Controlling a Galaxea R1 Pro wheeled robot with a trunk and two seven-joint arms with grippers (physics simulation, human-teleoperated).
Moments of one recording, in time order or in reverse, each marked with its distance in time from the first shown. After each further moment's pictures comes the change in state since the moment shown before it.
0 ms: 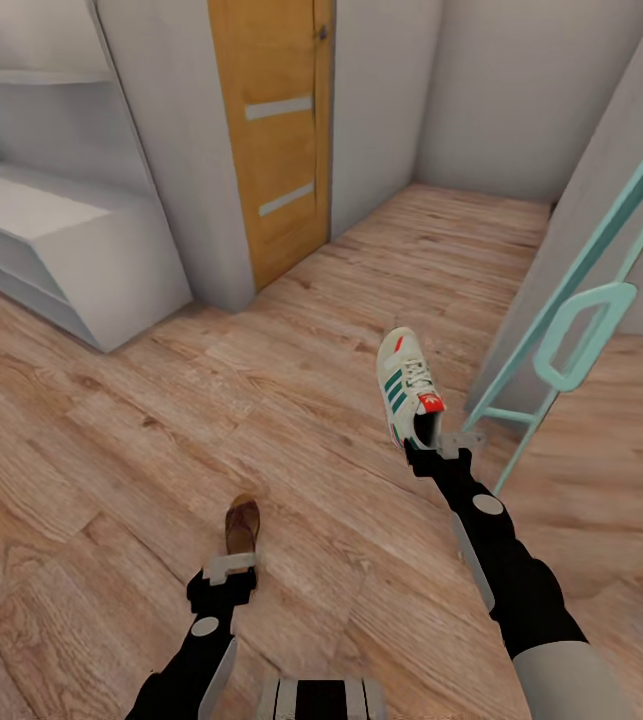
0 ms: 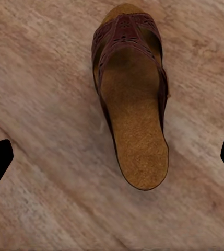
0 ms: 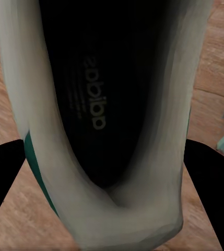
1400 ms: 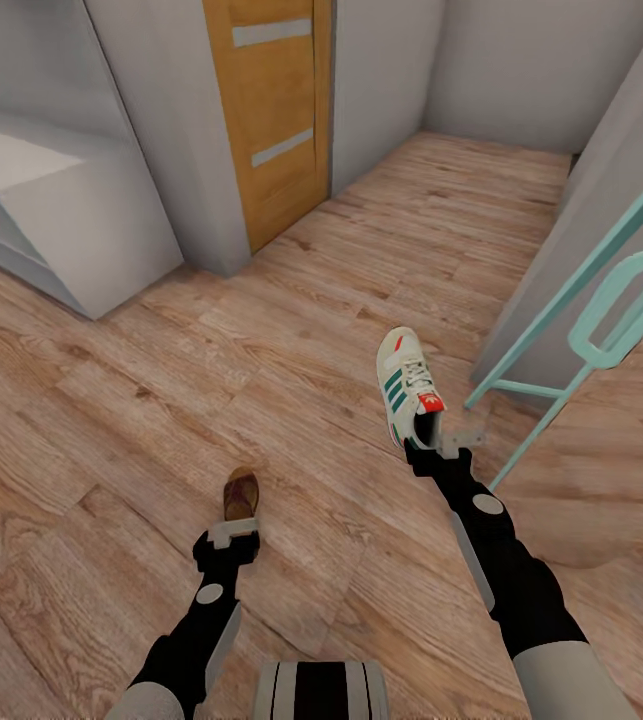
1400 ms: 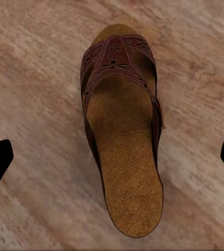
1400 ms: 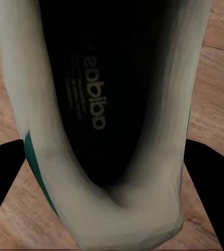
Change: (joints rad) left arm -0.077 -0.006 -0.004 -0.013 -0.005 -0.075 -0.002; right arm 0.000 0.000 0.000 -0.001 0.001 0.000 0.000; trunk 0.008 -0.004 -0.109
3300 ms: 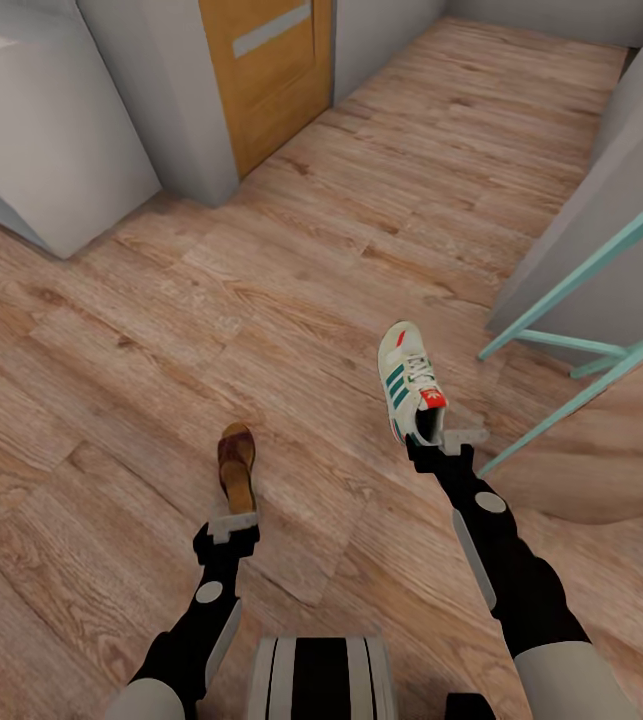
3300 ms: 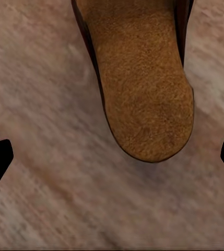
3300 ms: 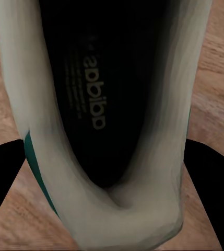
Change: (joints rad) left arm -0.007 0.003 -0.008 0.001 0.000 -0.059 -0.001; right arm 0.000 -0.001 -0.003 -0.024 0.000 0.000 0.000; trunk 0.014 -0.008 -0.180
